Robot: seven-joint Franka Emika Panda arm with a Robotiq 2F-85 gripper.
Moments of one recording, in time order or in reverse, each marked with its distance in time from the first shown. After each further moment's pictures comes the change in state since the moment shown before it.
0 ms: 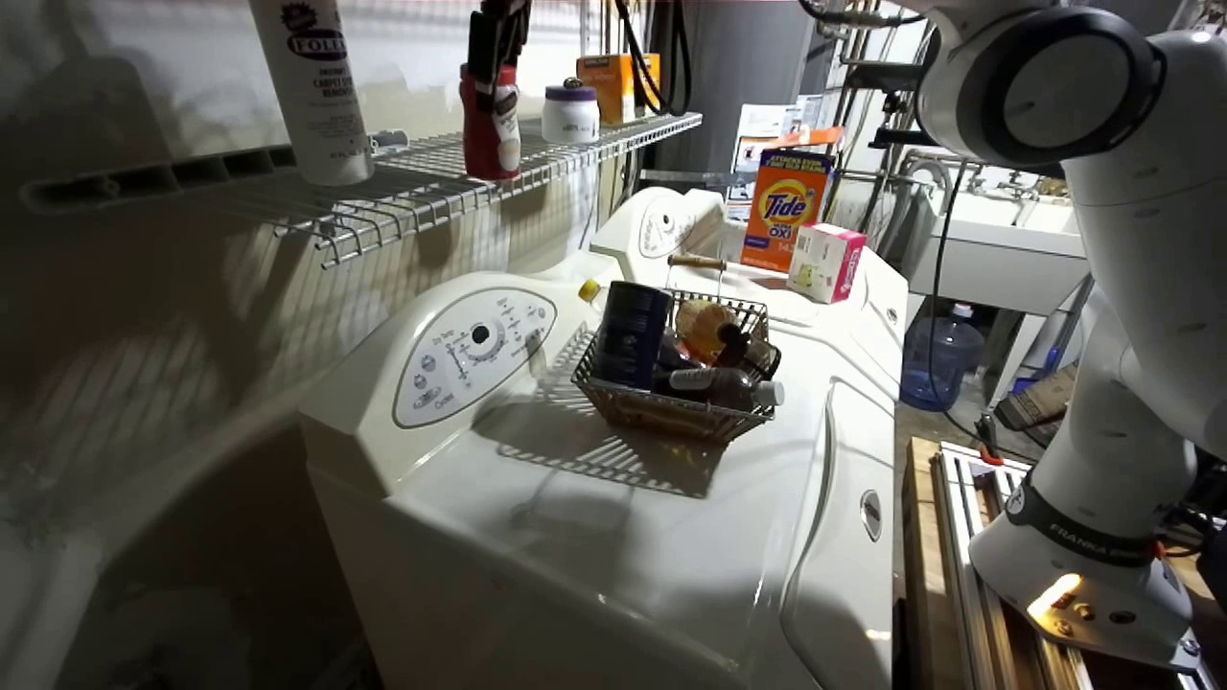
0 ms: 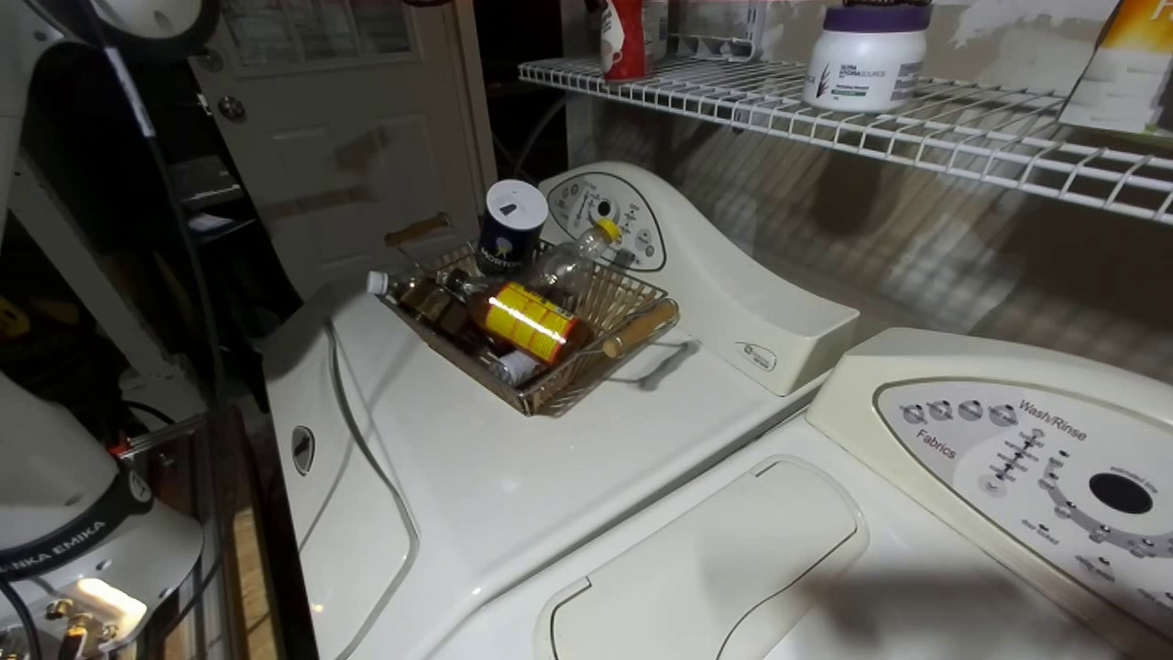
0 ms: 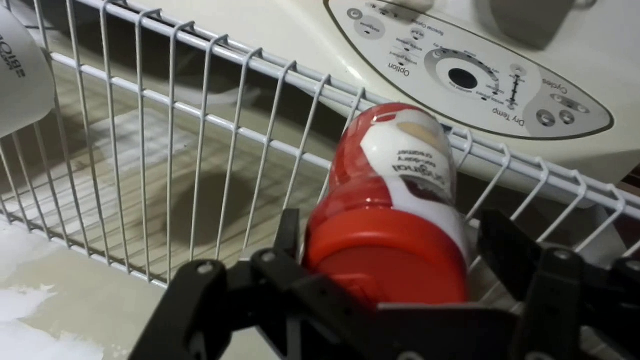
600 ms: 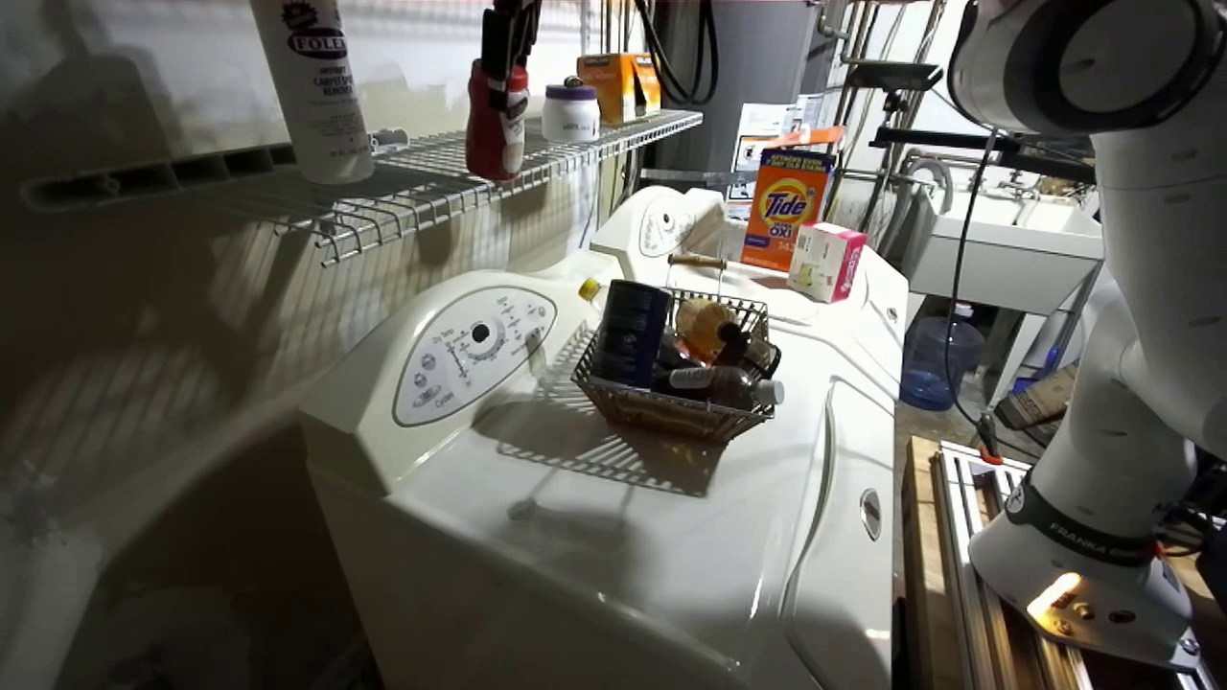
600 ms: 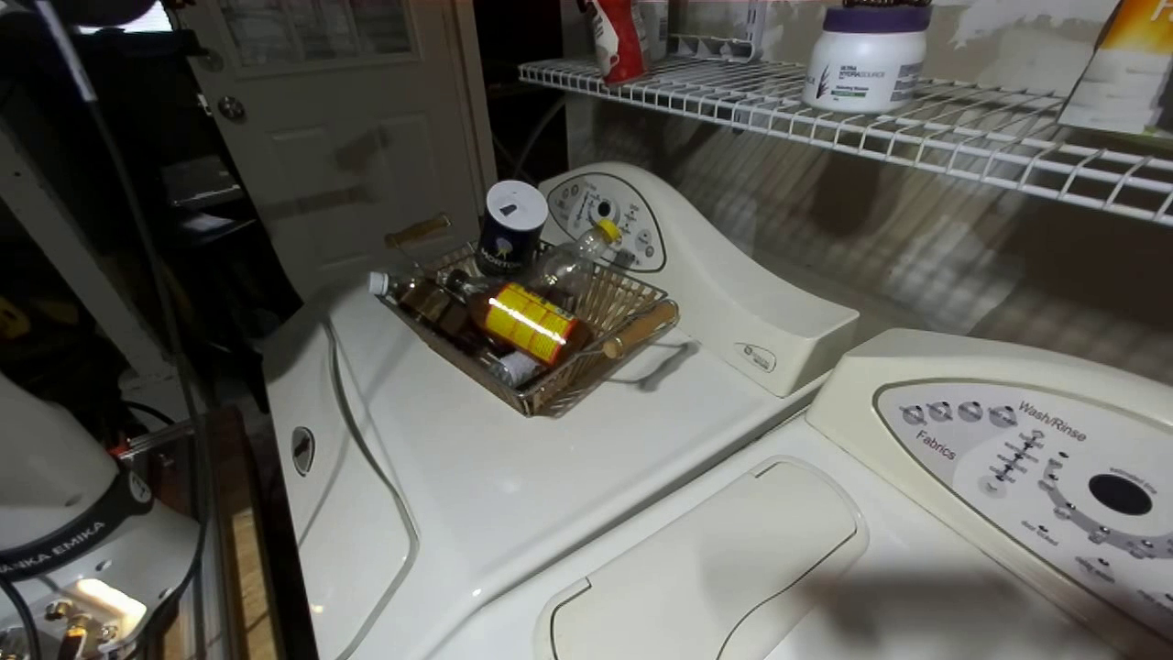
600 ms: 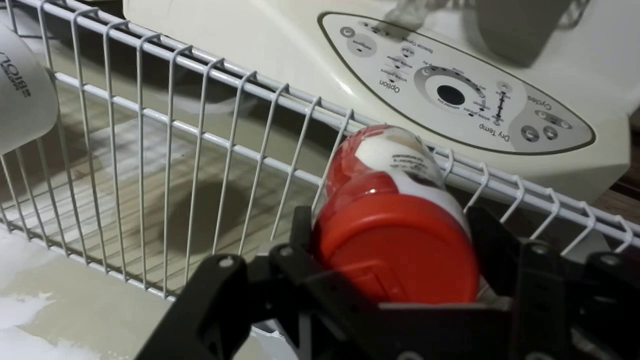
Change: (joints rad) arm -0.005 -0.099 0.010 -0.147 0.002 0.030 0.009
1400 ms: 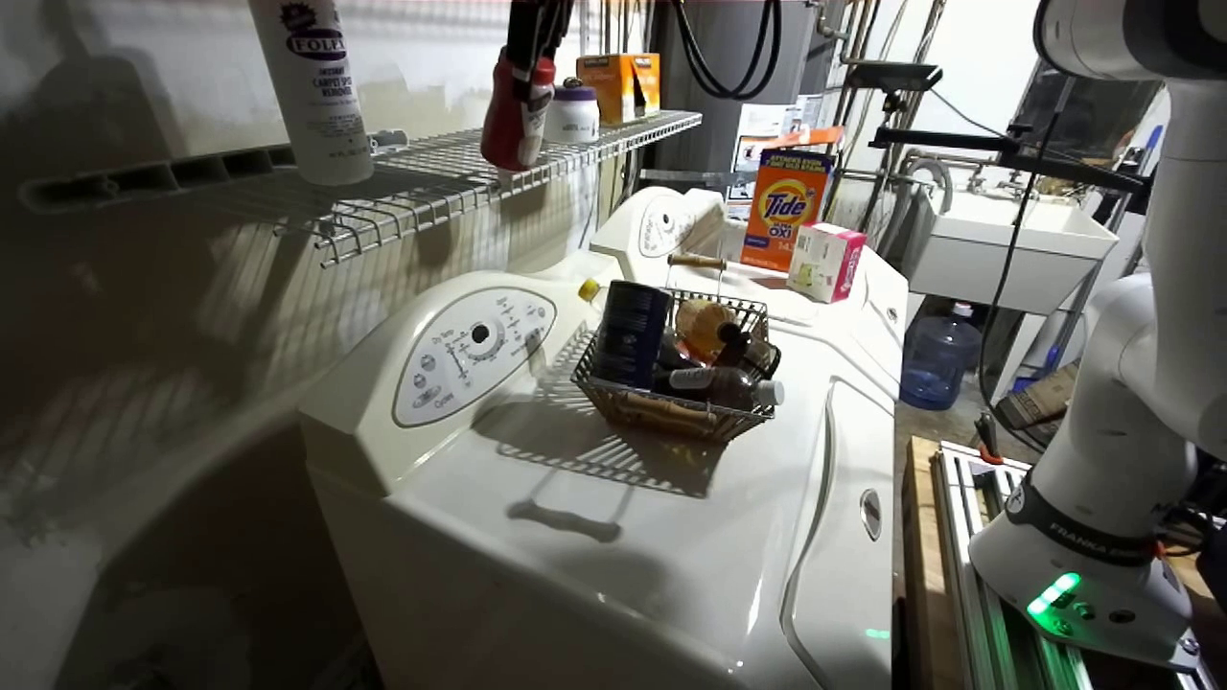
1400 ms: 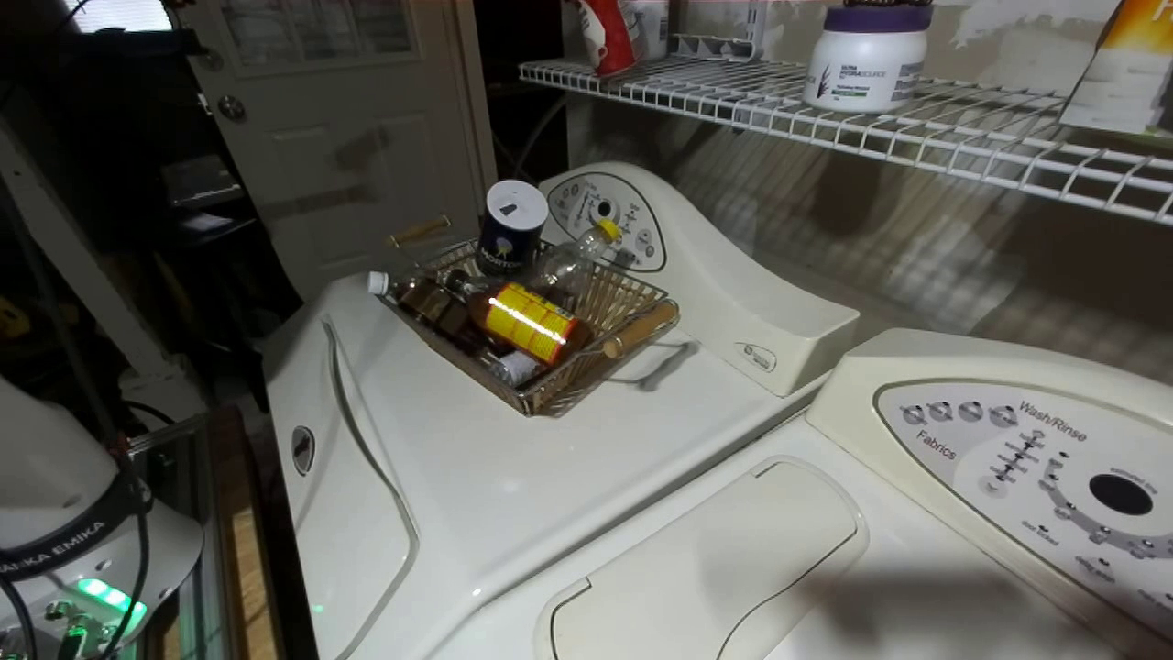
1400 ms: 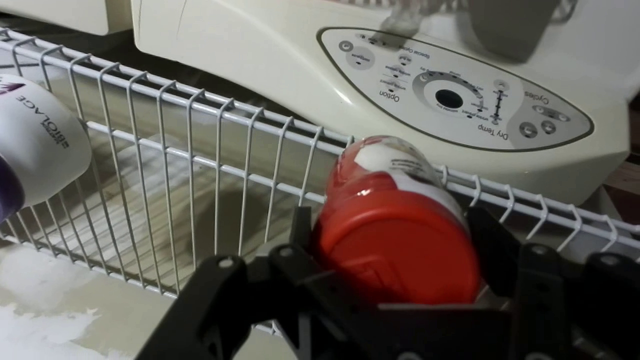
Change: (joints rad) arm -0.027 -0.218 0.011 -0.319 0.001 0.139 0.106
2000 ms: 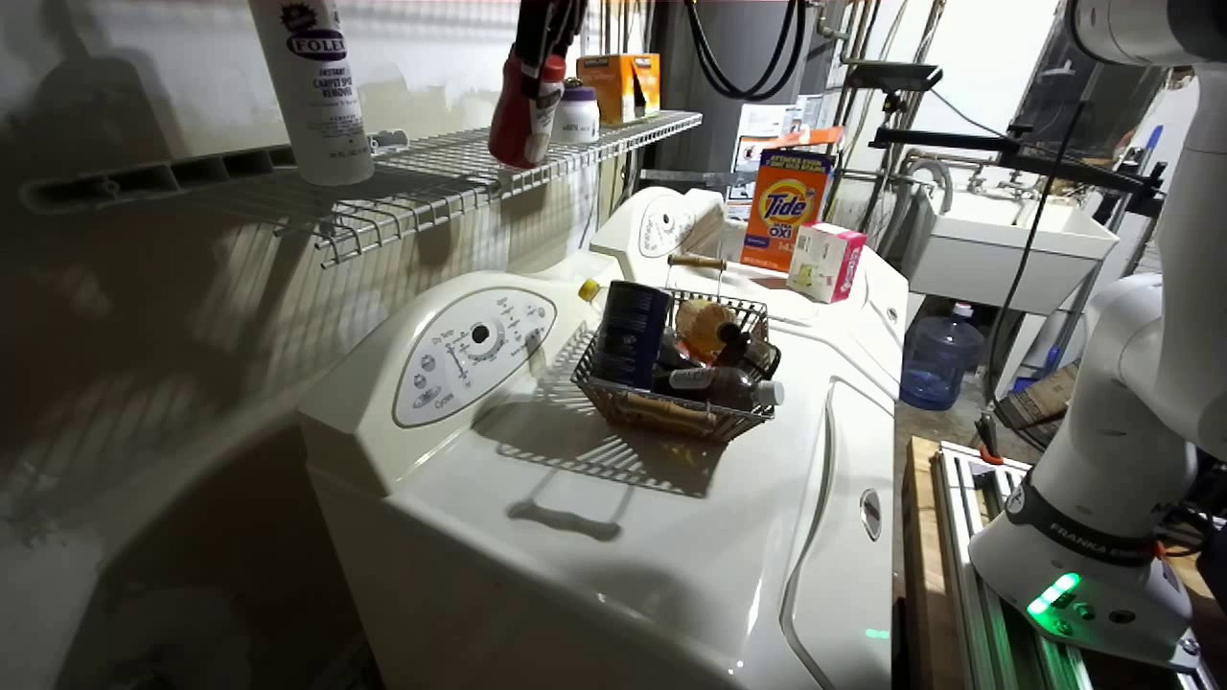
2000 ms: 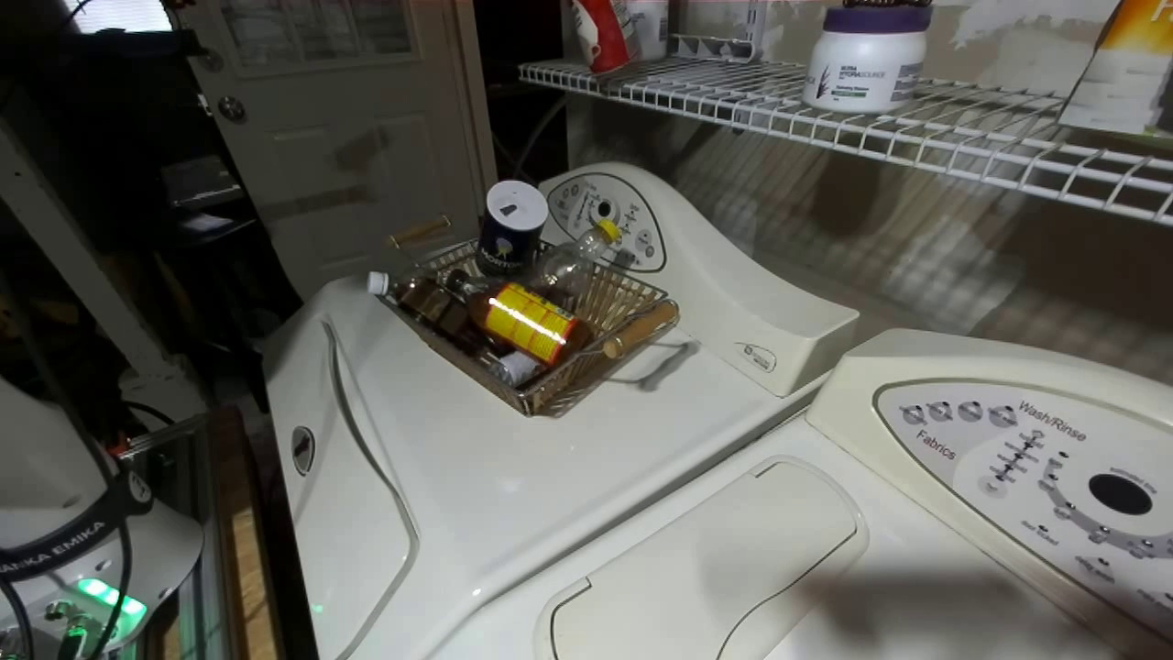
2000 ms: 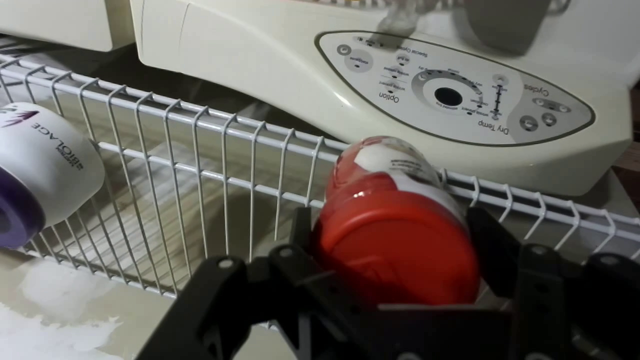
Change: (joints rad) arm -0.004 -0.075 -0.001 -0.108 0.000 0.055 0.063
